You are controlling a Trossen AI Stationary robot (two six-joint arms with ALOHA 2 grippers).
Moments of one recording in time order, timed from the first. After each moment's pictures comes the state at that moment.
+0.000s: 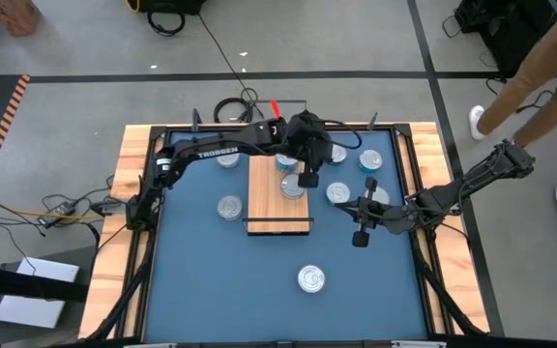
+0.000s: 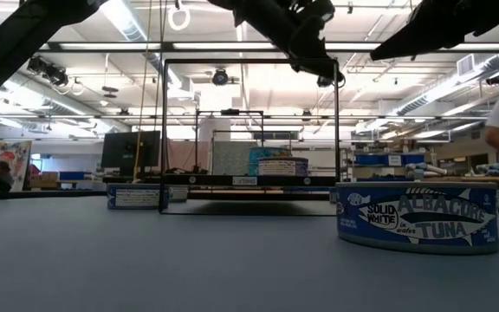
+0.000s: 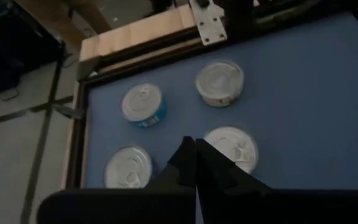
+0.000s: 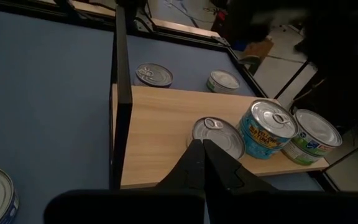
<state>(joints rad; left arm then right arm) 0.23 2.13 2.12 -0.62 0.11 0.44 0.44 0.93 0.59 -0.17 0.74 0.07</state>
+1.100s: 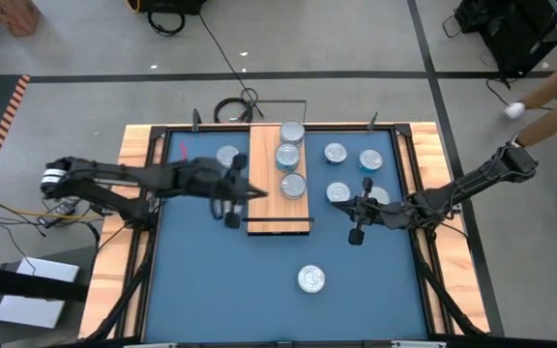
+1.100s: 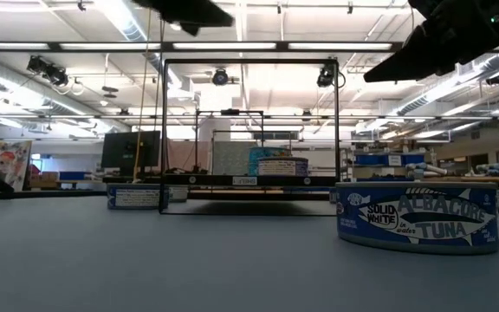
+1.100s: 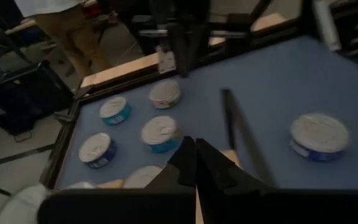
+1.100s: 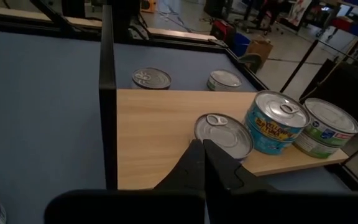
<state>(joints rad) -0.01 1.19 0.95 -0.11 -0.02 0.30 0.36 0.93 0.43 0.09 0.68 0.07</state>
